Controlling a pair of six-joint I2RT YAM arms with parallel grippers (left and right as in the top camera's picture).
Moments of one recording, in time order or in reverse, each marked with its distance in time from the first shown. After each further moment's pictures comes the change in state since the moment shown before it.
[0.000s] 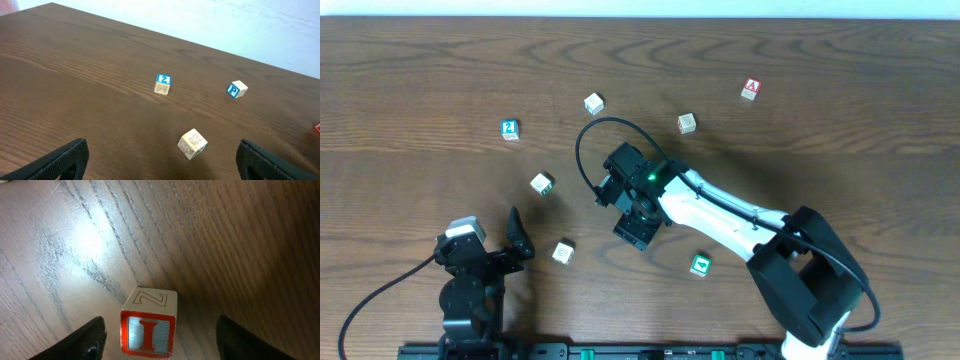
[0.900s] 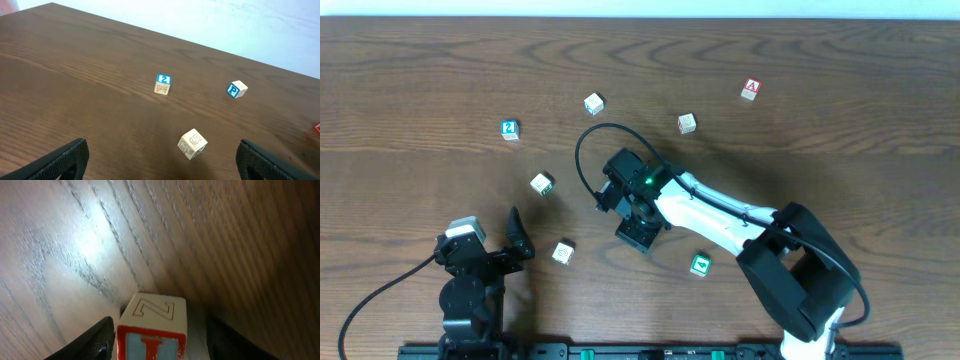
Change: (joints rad) left arm 0.000 0.000 0.000 0.000 0.000 0.000; right arm 0.008 0.035 -0.023 0.035 -0.004 0.000
